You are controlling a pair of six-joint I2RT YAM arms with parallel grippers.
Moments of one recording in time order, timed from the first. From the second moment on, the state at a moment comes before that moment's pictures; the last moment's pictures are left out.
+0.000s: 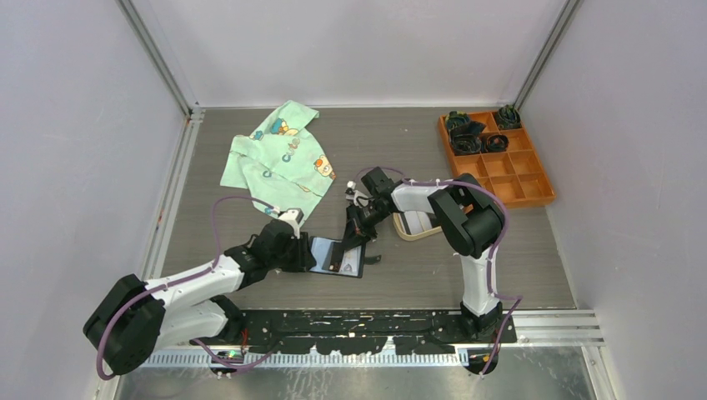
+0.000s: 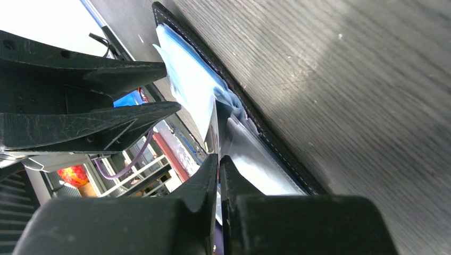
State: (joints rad) left arm -0.71 1.09 0.36 -0.09 0.02 -0.60; right arm 0.61 2.01 1.14 -0.32 -0.89 0.57
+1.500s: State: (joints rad) left arm -1.00 1.44 0.75 -0.13 -0.09 -0.73; right arm 0.62 2.04 1.17 -0.37 -0.85 0.54
